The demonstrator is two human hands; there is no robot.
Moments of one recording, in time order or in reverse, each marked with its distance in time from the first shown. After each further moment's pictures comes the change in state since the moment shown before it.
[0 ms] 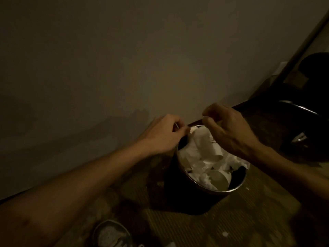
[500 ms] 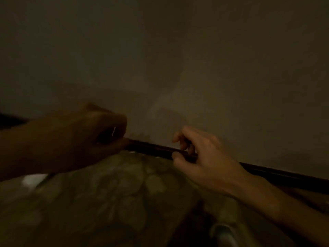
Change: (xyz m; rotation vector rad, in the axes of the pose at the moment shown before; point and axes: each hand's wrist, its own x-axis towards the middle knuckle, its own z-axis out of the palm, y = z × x) left_hand -0.375 -0.104 -0.273 0.793 0.212 -0.398; right_hand -0.025 -0.315 0.216 0.425 -0.633 -0.762
